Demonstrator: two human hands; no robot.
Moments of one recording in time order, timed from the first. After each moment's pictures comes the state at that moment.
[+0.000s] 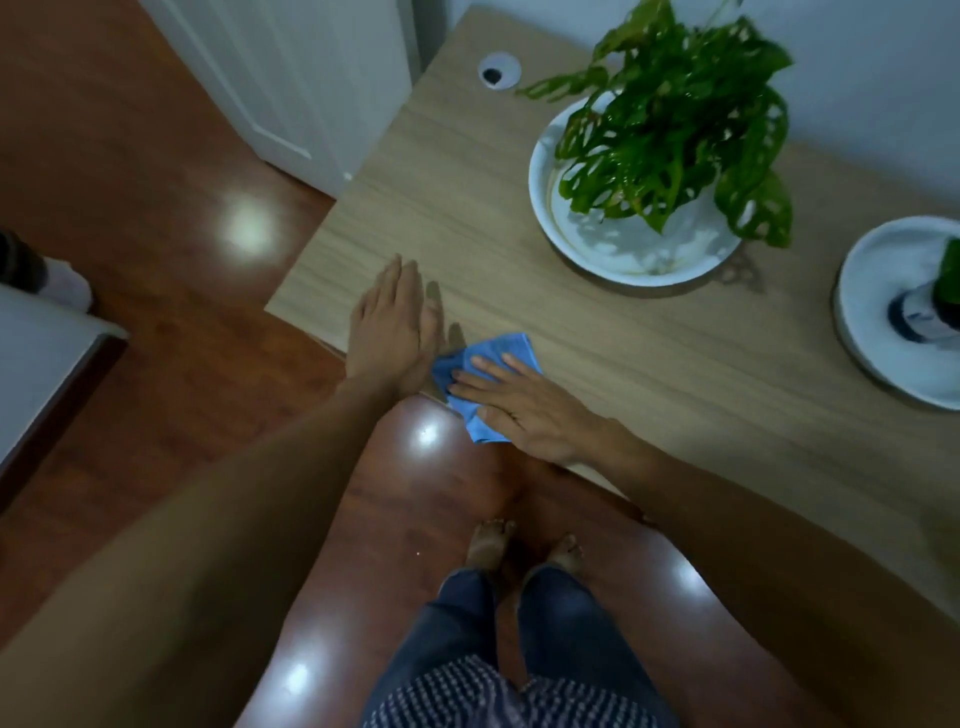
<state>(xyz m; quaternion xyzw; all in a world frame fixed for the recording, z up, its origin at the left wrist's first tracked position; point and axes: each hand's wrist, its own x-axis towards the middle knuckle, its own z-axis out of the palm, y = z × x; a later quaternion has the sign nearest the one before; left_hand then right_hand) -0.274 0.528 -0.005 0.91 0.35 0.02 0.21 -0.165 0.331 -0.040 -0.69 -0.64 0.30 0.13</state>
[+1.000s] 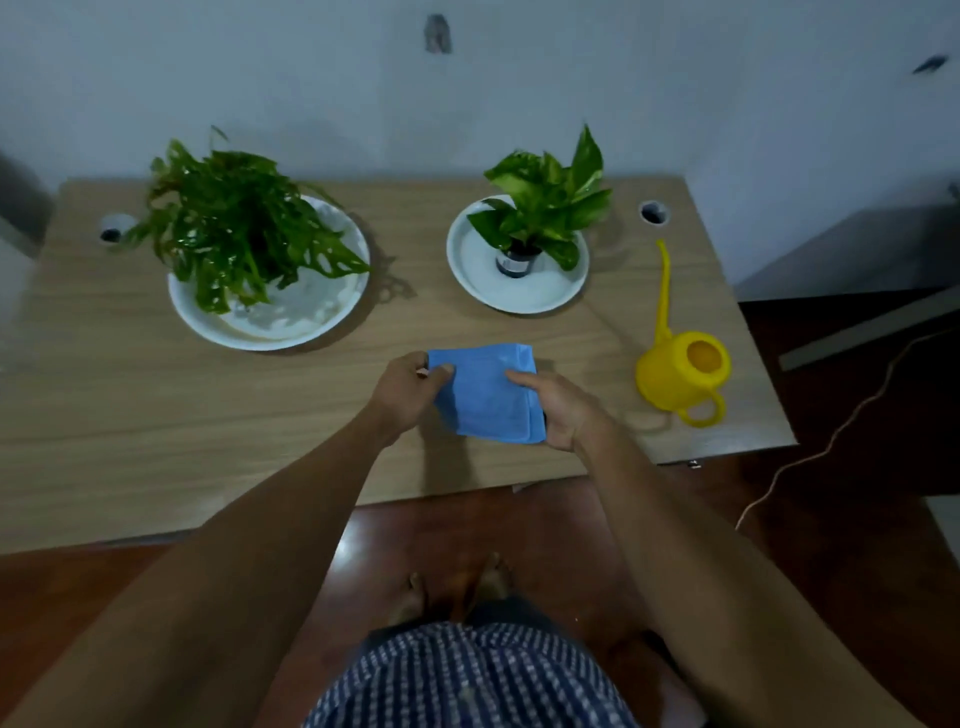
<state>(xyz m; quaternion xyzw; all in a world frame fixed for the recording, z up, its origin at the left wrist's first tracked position) -0.107 0.246 0.028 0.76 0.18 -0.17 0.60 -0.091 0.024 0.066 -0.57 0.27 0.39 0.67</state>
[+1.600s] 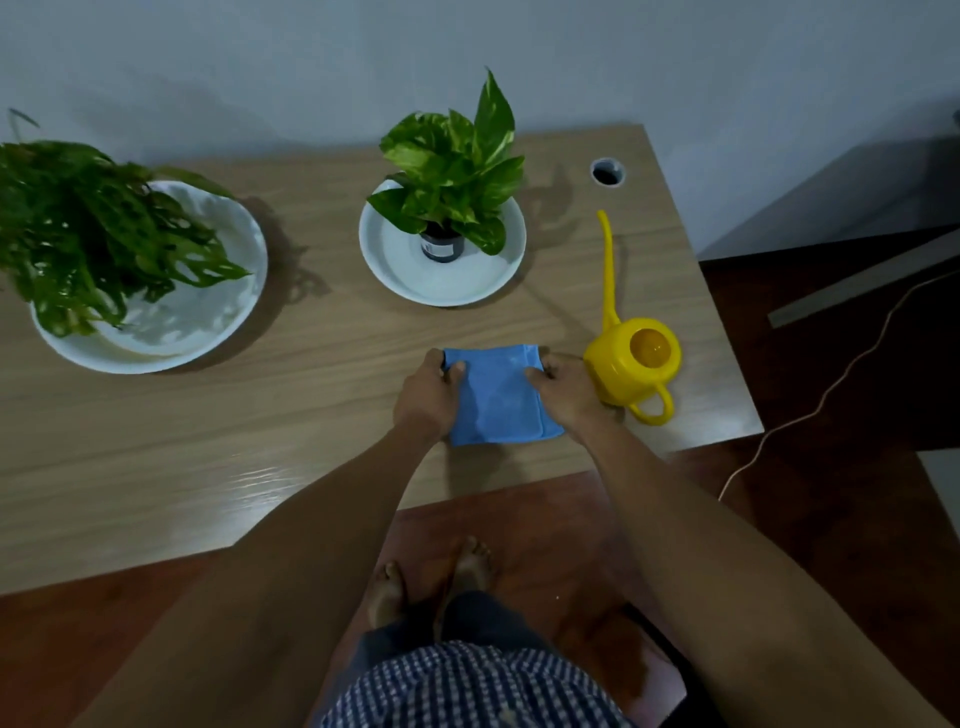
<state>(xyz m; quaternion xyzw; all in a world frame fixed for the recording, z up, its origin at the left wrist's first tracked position) -0.063 0.093 -0.003 0.86 0.18 -0.19 0.45 -0.043 -0.106 -0.014 -0.87 0.16 0.18 0.44</state>
